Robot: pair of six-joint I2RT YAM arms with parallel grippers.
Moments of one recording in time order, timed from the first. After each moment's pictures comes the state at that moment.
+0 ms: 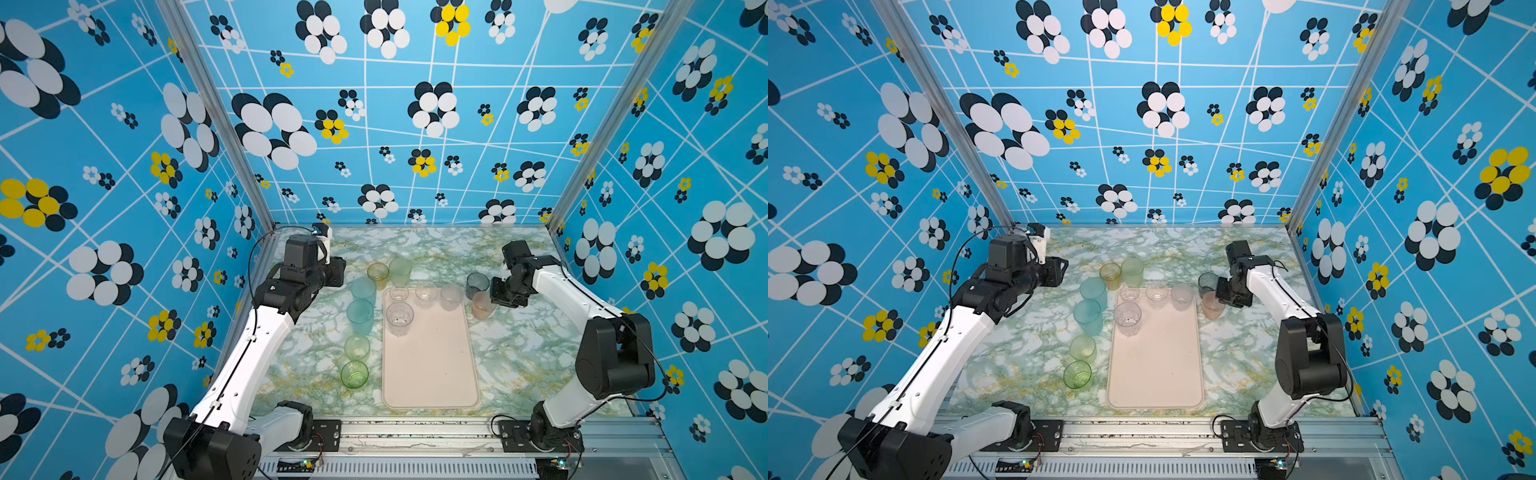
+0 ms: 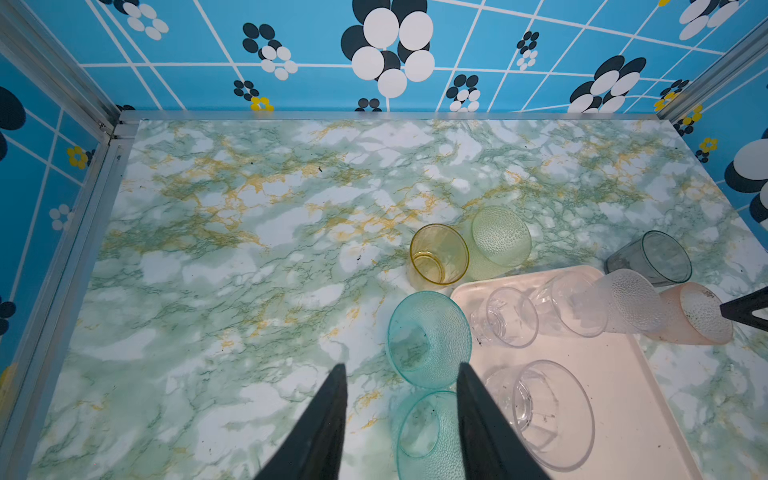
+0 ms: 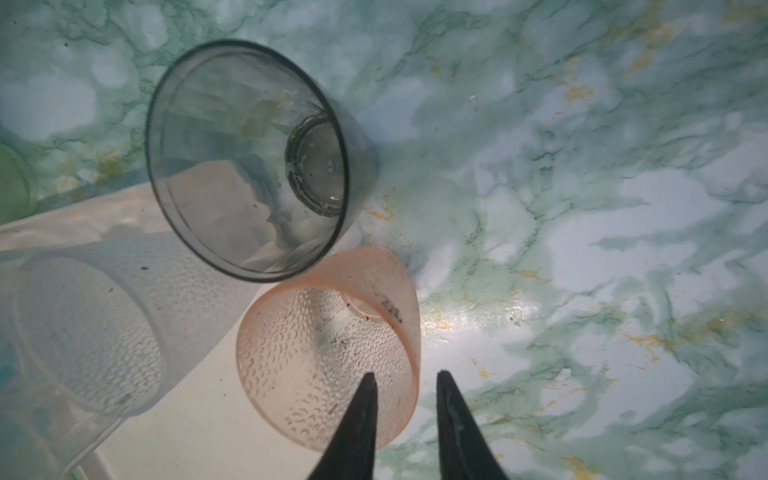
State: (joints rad) left arm -0.21 1.17 1.19 -0.62 0.08 -0.16; right arm 0.14 1.66 1.24 -0.91 -0.04 0.35
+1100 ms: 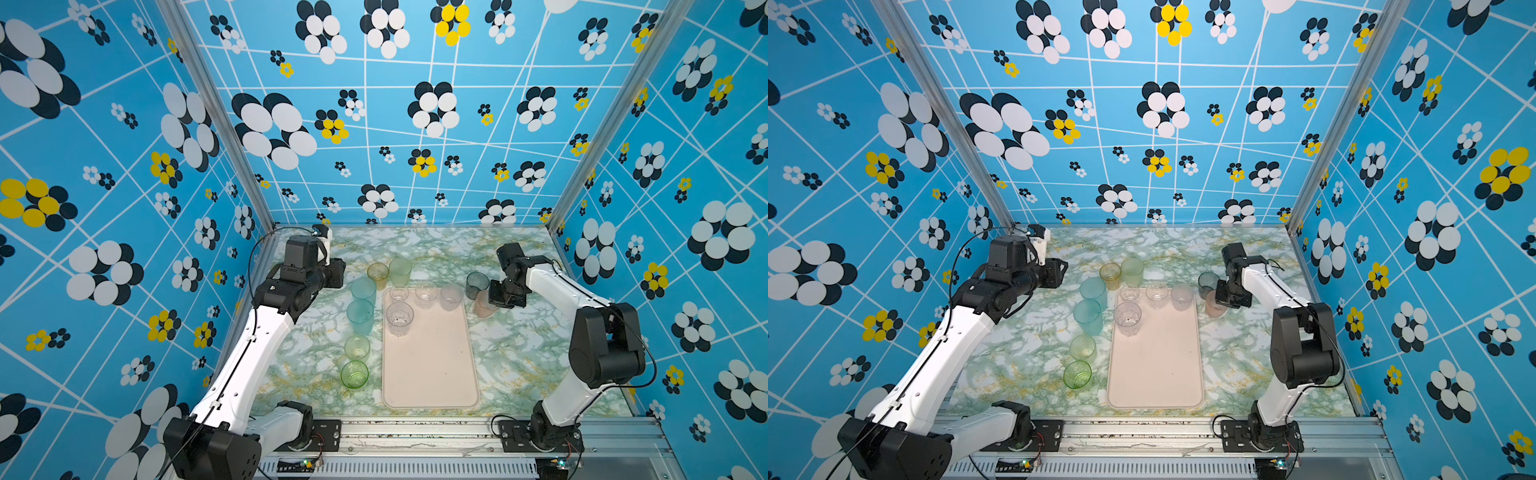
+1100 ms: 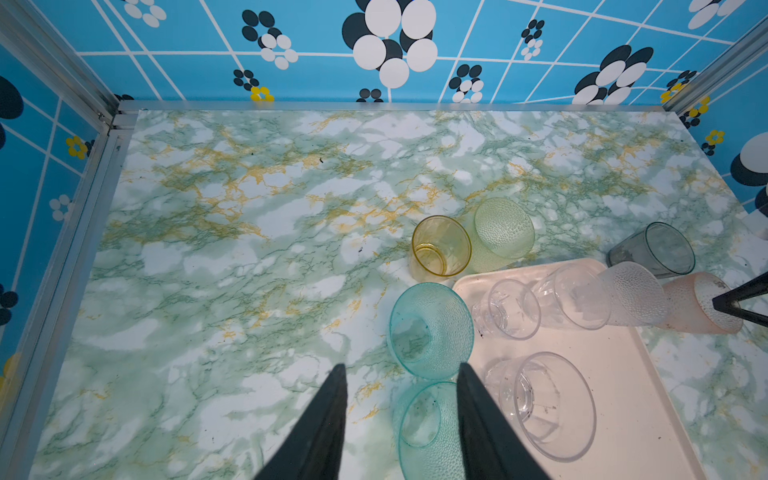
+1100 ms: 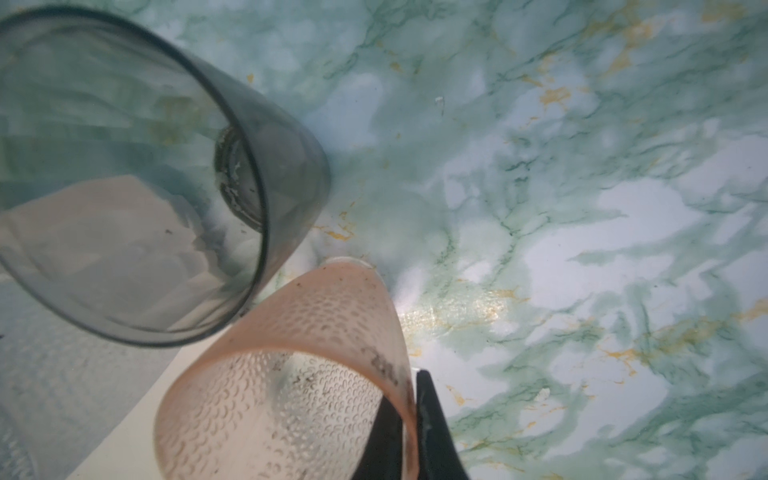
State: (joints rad) left arm -0.21 1.17 1.19 -0.64 0.08 -0.16; right arm 0.15 1.71 1.25 -0.90 0.06 0.35
